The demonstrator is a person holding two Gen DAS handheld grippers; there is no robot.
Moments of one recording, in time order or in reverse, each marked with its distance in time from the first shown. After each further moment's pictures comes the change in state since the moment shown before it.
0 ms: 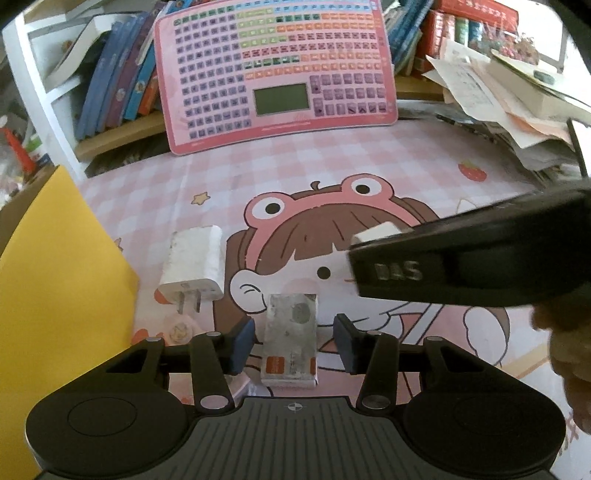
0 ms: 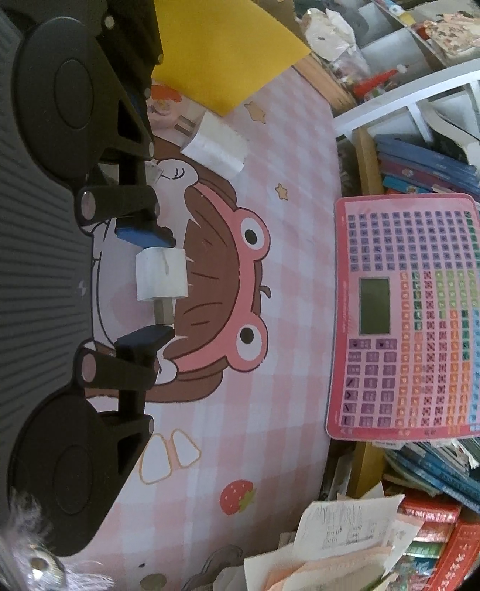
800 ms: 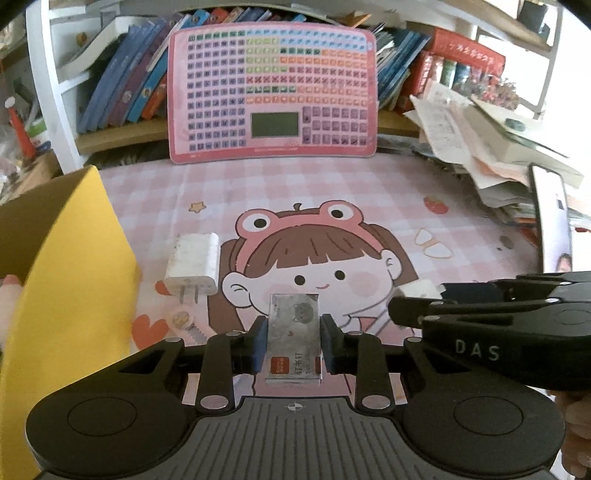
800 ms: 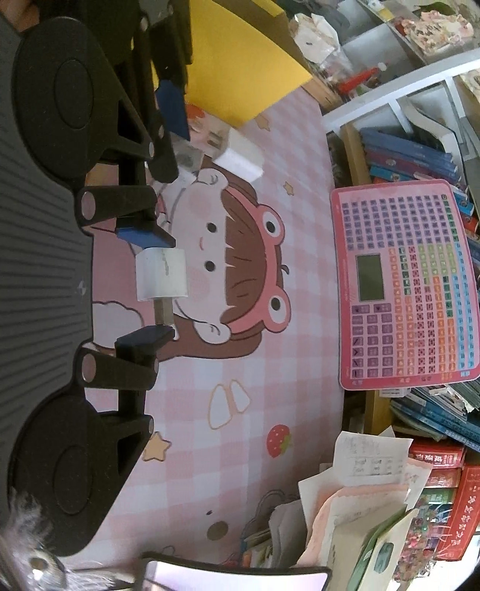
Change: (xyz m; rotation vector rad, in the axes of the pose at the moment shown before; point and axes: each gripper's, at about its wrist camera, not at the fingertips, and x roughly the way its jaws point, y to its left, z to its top) left arm -0.052 0.008 -0.008 -0.049 -0.050 -0.110; right arm -0.062 -0.005 -0.042 0.067 -0.021 -0.039
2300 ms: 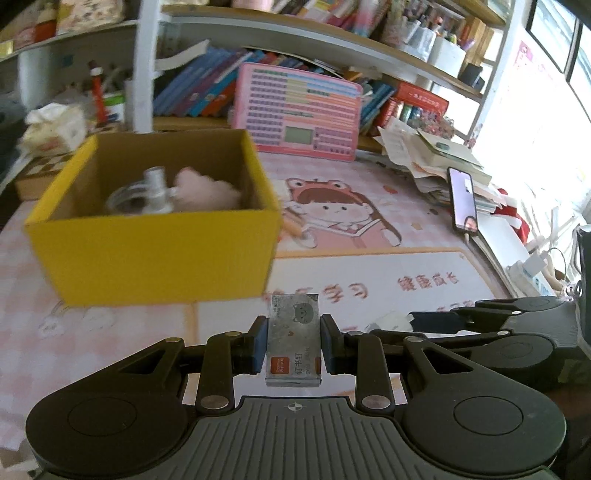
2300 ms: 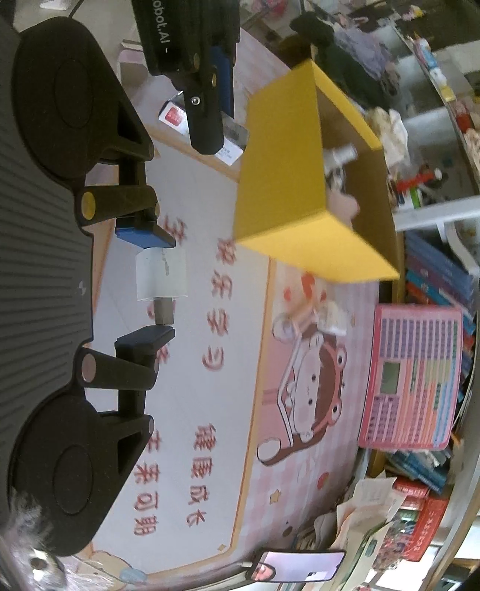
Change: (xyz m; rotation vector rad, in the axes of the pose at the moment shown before) left arm -0.214 0.125 -0.143 -0.081 -0.075 -0.141; right arm -0.126 0.195 -0.146 -0.104 0.018 -0.020
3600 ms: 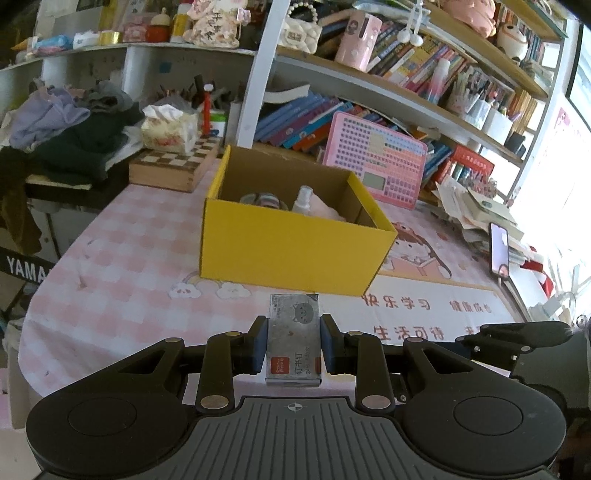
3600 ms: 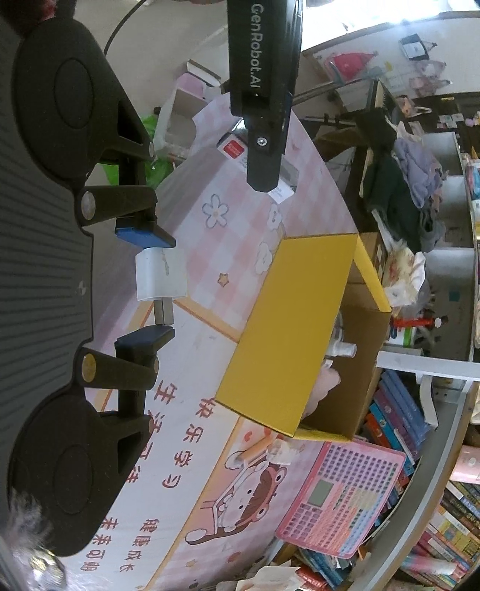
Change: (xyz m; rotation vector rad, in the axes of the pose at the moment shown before) left arm -0.095 0.093 -0.047 -0.143 -0.150 0.095; right arm -0.027 0.150 -0.025 -0.311 -0.040 0.104
